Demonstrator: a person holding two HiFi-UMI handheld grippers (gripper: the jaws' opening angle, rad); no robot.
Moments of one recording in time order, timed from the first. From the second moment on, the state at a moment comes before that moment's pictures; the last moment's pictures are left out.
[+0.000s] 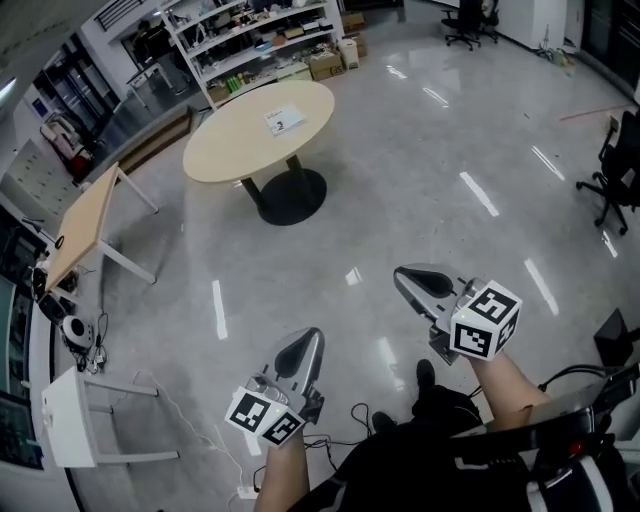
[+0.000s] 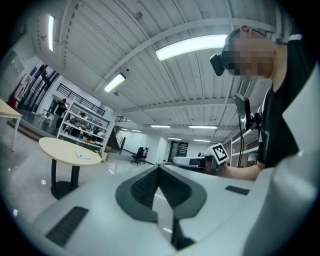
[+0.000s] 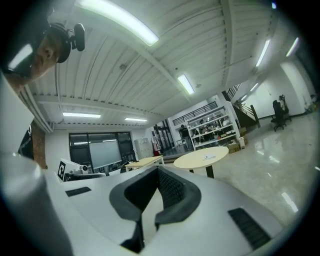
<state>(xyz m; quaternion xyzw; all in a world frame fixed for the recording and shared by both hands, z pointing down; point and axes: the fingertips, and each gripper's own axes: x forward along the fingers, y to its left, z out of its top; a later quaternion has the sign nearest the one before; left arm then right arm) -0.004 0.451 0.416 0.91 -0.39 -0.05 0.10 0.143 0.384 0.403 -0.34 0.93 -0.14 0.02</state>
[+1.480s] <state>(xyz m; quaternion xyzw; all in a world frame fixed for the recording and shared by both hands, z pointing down) 0.107 0.509 0.389 0.92 -0.39 -0.04 0.09 0.250 0.456 0.389 -0.35 0.93 -0.11 0.00</state>
